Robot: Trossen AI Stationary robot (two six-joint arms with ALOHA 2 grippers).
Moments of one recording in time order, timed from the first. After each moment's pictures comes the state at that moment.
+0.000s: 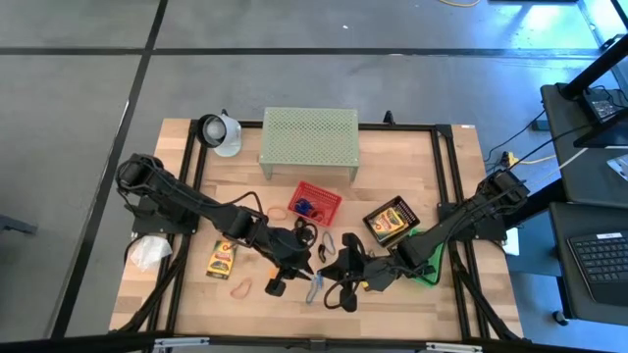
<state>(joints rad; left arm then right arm) -0.37 1.61 1.18 -0.20 0.09 -0.12 0.60 1.71 1.07 0.18 0.48 0.54</state>
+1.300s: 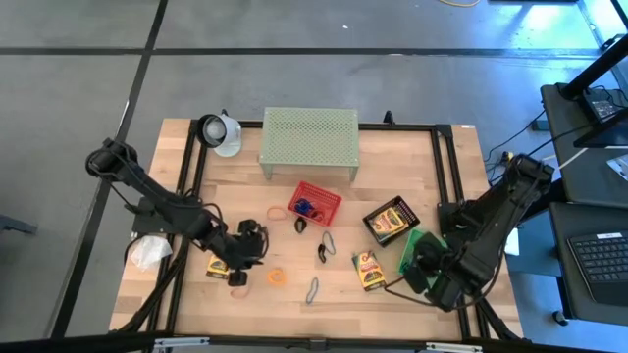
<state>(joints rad) -0.57 1.29 0.74 -0.40 -0.22 -0.53 0.97 1.44 1.07 -1.26 0.27 1.88</state>
